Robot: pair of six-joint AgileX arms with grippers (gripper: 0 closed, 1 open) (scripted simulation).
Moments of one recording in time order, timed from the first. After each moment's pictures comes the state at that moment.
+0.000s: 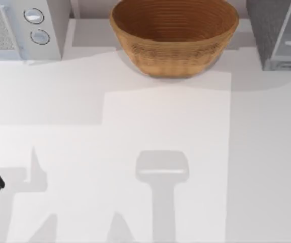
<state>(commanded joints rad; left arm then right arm) 0.00 0.00 0.00 0.00 0.00 0.00 -0.93 1.83 1.30 -0.30 -0.75 -0.65</state>
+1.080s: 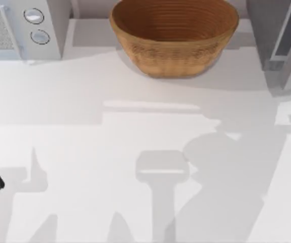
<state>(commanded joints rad) 0.00 0.00 0.00 0.00 0.00 0.00 -0.15 1.65 1.02 0.03 -0.14 -0.10</state>
